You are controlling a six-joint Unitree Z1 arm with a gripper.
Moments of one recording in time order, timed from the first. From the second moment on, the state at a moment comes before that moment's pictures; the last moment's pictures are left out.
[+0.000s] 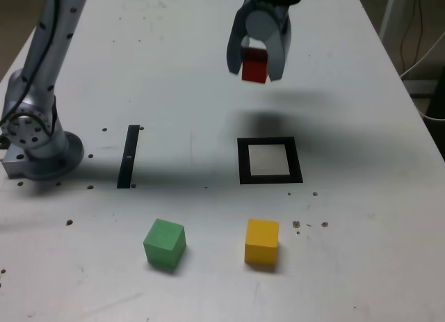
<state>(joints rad) 0.20 2.11 -1.89 1.57 0.10 0.46</state>
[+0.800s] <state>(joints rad) 0.03 2.05 -1.75 1.48 -0.12 0.15</state>
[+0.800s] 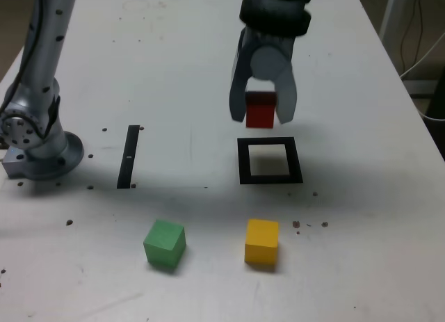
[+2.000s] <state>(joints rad) -0.02 2.07 -1.49 1.15 -0.10 0.14</state>
